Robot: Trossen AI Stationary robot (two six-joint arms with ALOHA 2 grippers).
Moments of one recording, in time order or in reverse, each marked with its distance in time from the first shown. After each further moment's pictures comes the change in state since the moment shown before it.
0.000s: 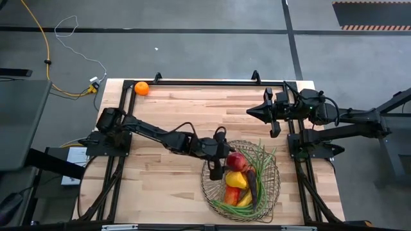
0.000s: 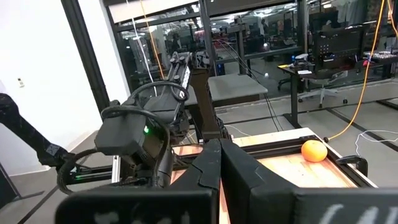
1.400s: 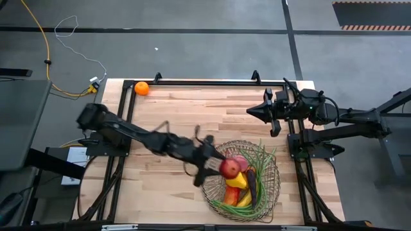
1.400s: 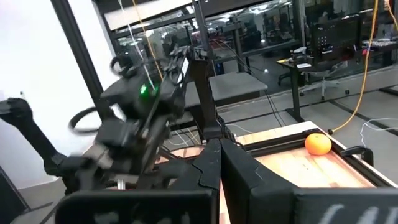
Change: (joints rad) left arm -0.069 -0.257 -0.228 0.209 0.054 -0.107; right arm 0.000 0.000 0.000 0.000 0.013 0.070
